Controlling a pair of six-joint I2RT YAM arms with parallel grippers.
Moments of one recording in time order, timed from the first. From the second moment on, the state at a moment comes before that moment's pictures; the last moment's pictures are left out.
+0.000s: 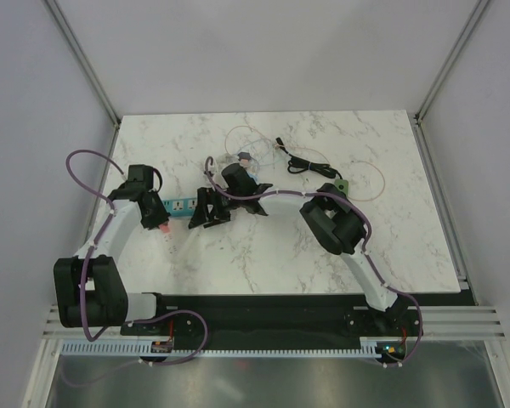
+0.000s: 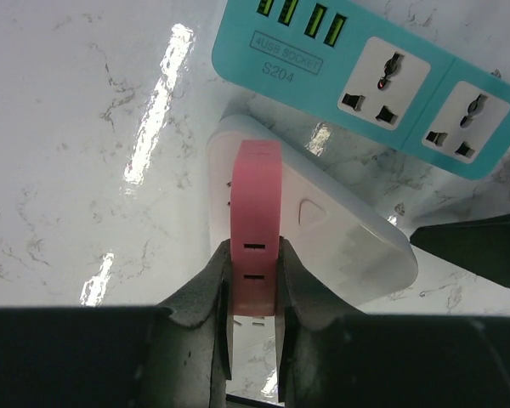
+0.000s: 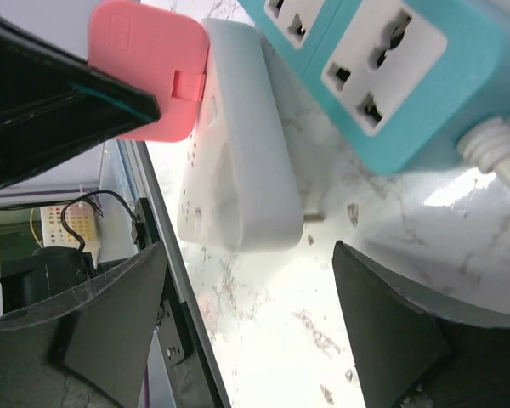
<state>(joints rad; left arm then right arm) 0.03 1.32 0.89 -0.70 -0.11 -0.43 0.83 2.38 1.69 0.11 -0.71 0.72</state>
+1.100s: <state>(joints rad) 0.04 1.30 0.89 -0.70 -0.13 -0.43 0.93 2.37 1.43 0.55 -0.55 1.14</state>
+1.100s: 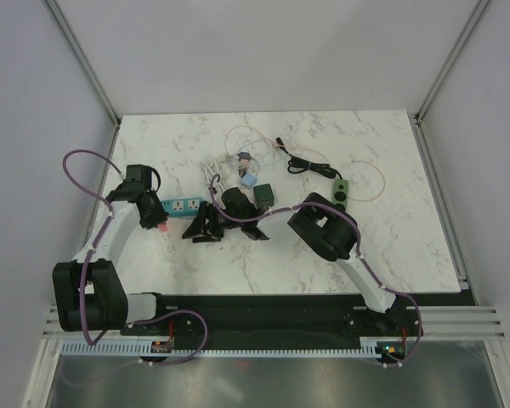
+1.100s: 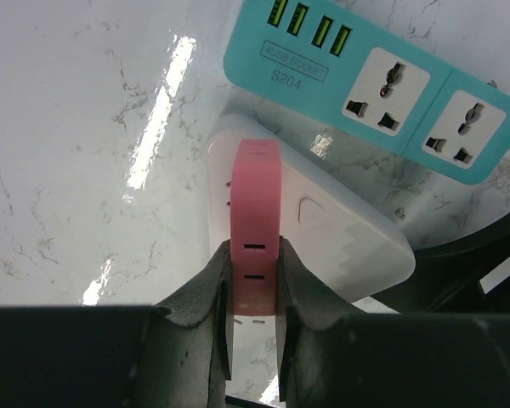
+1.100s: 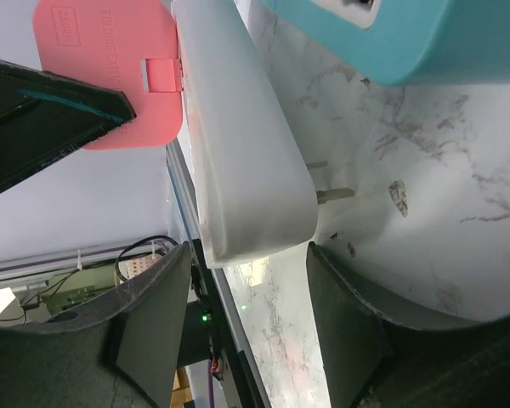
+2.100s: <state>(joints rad) 0.04 1.20 0.87 -0.67 -0.18 -0.43 0.93 2.46 1.71 0.30 -0.52 1.09</state>
